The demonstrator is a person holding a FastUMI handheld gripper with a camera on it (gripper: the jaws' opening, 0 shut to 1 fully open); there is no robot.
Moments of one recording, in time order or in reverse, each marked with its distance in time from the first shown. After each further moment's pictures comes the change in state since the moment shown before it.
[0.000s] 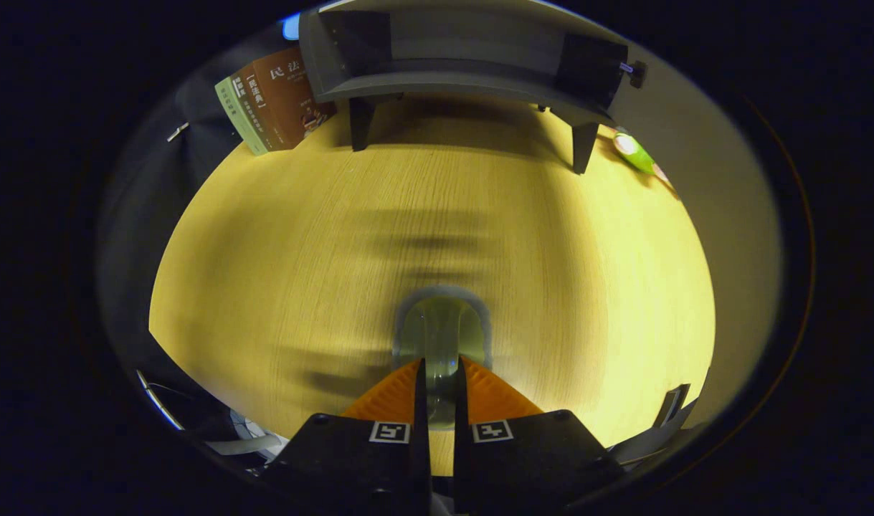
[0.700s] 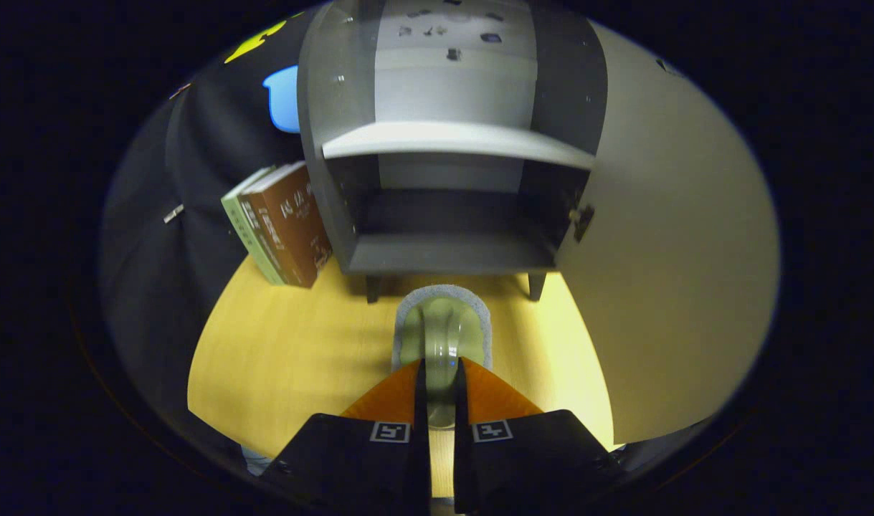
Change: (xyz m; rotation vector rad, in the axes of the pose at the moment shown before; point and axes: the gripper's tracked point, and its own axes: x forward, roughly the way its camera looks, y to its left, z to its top) arm -0.139 0.030 0.166 0.095 -0.433 -0.078
